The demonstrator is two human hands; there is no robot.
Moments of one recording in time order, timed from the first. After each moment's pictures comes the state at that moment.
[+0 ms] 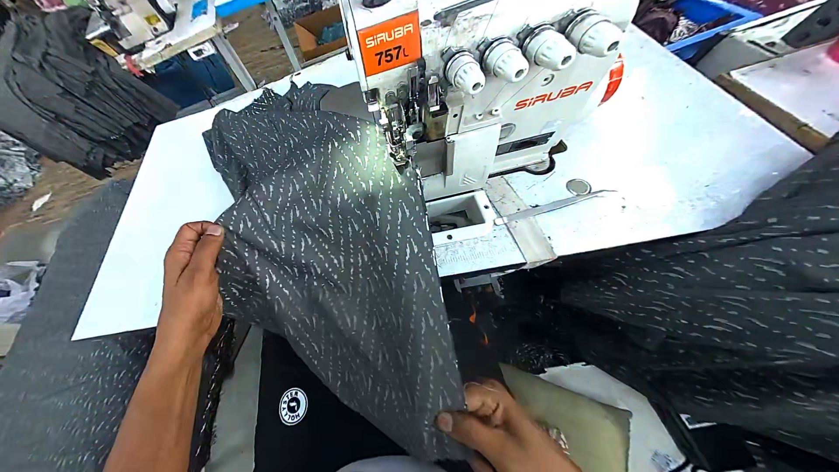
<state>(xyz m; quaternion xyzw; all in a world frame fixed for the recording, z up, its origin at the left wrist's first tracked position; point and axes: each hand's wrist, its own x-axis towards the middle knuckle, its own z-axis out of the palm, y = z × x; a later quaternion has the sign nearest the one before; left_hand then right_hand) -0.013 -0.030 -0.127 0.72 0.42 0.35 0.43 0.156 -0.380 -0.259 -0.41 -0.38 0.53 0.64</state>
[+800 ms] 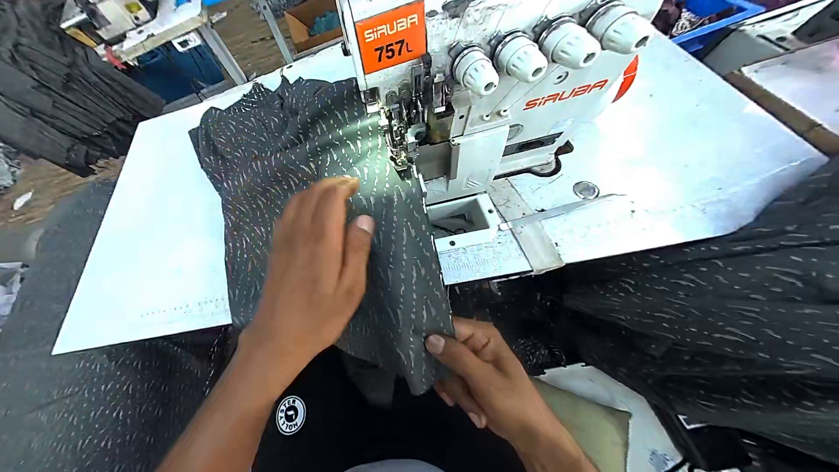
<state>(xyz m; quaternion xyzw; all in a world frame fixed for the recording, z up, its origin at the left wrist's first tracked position) 0.093 -0.099 -0.095 0.95 0.23 0.18 0.13 0.180 -0.313 -0.218 -0.39 -0.27 0.52 0.71</state>
